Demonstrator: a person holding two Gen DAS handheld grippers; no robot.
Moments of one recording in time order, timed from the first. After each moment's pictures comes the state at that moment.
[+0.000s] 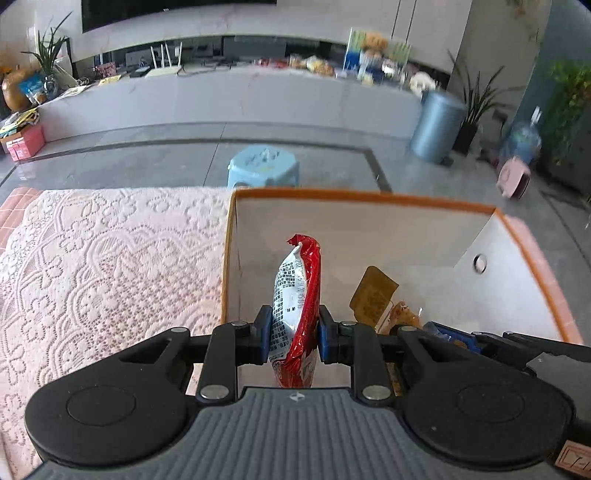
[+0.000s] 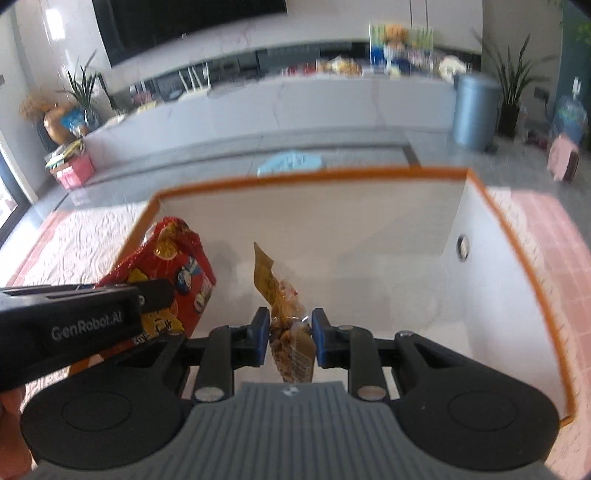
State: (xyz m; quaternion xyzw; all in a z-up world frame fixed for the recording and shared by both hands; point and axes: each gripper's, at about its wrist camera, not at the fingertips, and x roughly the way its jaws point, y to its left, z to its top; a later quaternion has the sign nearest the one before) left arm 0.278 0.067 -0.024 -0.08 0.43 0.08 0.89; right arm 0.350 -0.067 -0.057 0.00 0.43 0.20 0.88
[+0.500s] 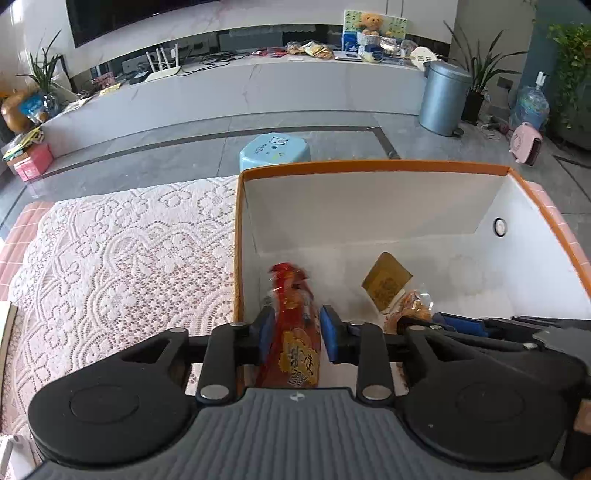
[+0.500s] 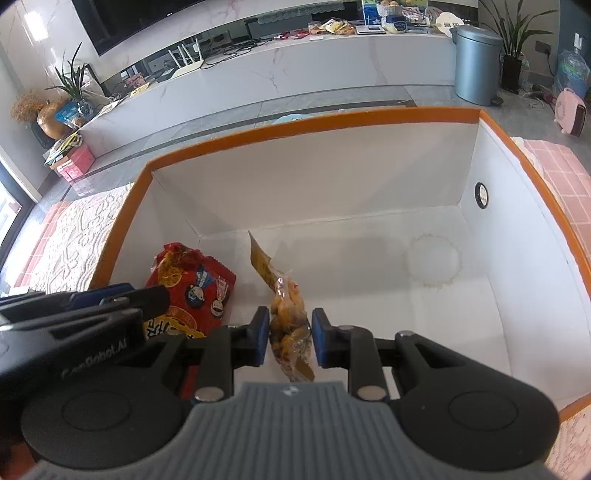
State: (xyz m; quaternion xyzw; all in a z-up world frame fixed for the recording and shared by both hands) left arm 0.268 0.062 -0.020 -0.03 0.45 0.09 0.89; right arm 0.355 -0.065 -0.074 0.03 0.48 0.19 0.85
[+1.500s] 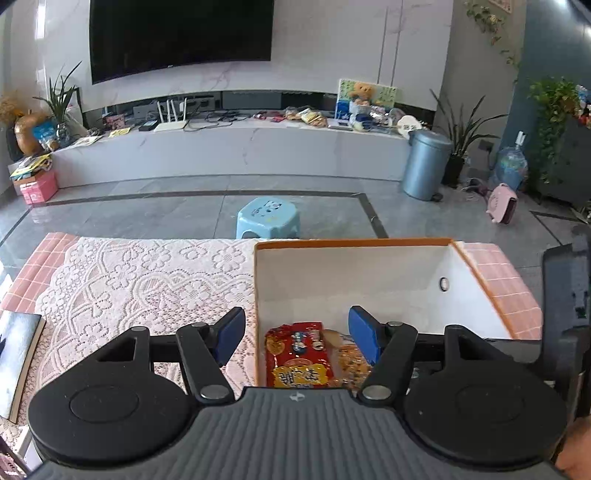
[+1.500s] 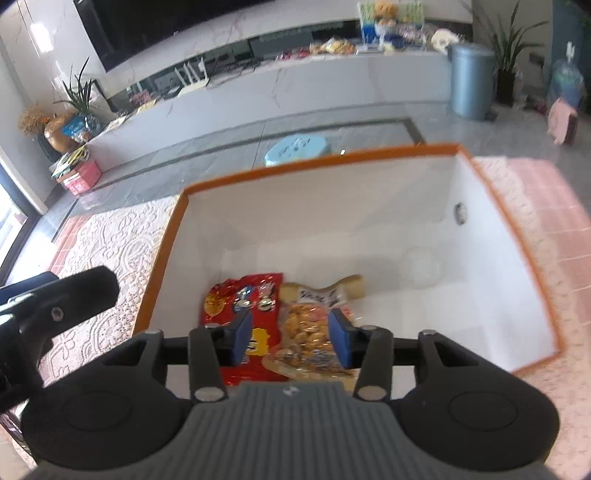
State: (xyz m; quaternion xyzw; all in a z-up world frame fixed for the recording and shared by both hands) left arm 0.201 0.056 0.065 -0.06 0.36 0.08 0.93; right arm 0.316 -0.080 -0.020 0.04 0.45 0.19 0.87
